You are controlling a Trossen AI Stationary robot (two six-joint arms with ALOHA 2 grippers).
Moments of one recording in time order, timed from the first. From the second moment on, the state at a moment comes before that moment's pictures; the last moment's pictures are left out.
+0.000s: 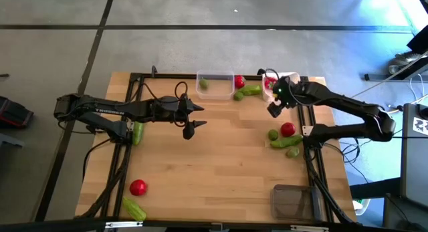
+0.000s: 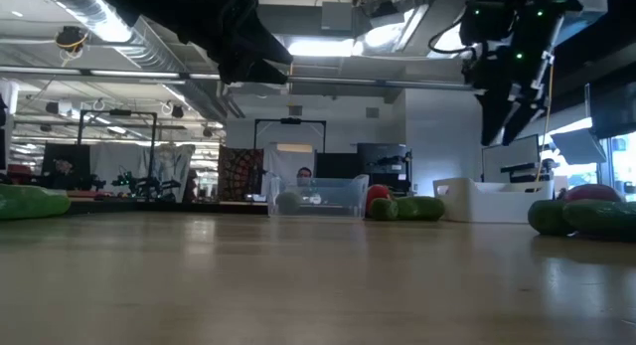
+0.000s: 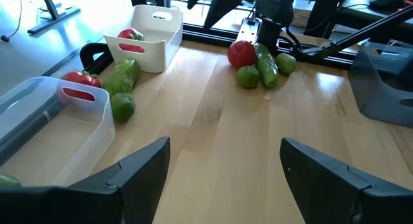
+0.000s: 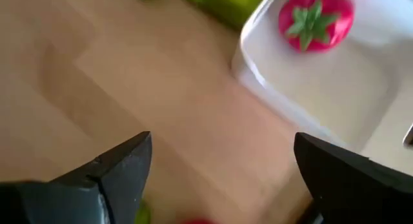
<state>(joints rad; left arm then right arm) 0.11 1.23 0.75 0.06 -0.12 -0.12 -0.52 1.10 0.90 -0.97 0.19 0.29</state>
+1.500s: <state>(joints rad) 0.10 1.23 0.75 0.06 -0.12 -0.12 -0.39 1.15 0.72 -1.19 0.02 0.63</state>
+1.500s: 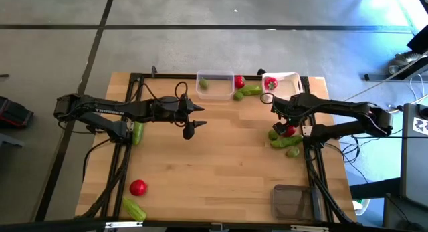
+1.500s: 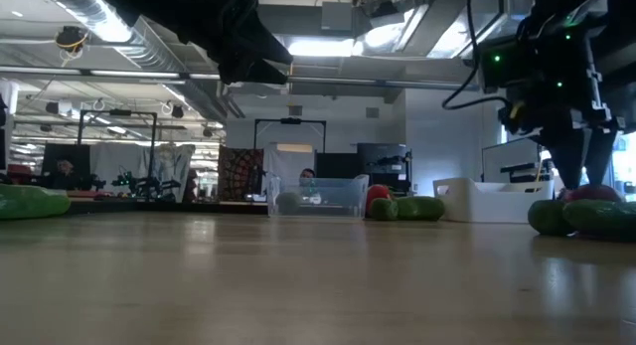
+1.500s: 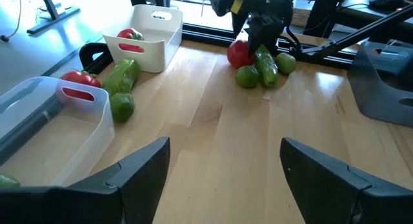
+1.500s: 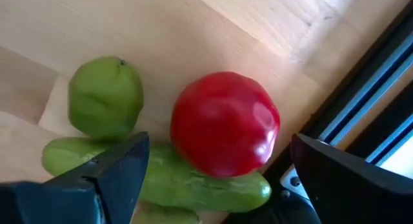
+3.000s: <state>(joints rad) 0.10 1.23 0.75 0.07 -0.12 -0.12 -0.43 1.21 0.92 -1.13 0.31 0.42</state>
